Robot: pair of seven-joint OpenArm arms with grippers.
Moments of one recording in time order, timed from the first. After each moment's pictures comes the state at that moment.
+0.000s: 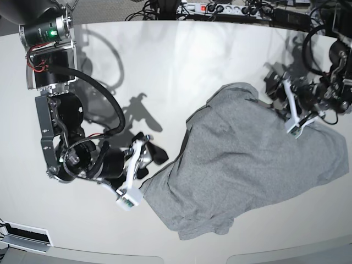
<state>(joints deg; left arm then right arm) 0.8 -35.3 7.8 76.4 -26.8 -29.8 45.4 17.4 8.5 -10.7 81.5 35.4 38.9 -62.9</state>
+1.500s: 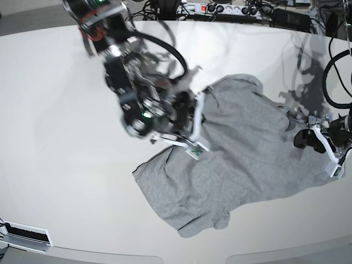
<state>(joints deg) -4.7 -37.4 -7.3 79.2 -38.9 -28.7 52.0 4.8 -3.0 -20.6 84.4 8.4 26.9 -53.1</state>
